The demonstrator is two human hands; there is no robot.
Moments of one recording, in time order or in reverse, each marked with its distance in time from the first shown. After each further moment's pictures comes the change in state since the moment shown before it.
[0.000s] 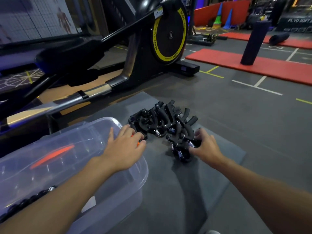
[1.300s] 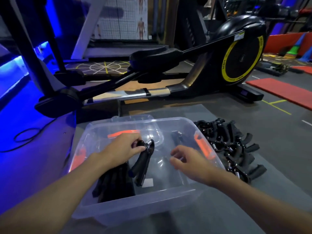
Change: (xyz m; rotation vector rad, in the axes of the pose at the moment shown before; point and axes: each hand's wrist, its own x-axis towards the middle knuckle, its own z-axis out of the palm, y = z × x) left_hand -0.133 -0.199 -0.021 -0.309 0.283 -0.114; right_hand -0.107 -0.229 0.113 -0.092 -0.599 -0.368
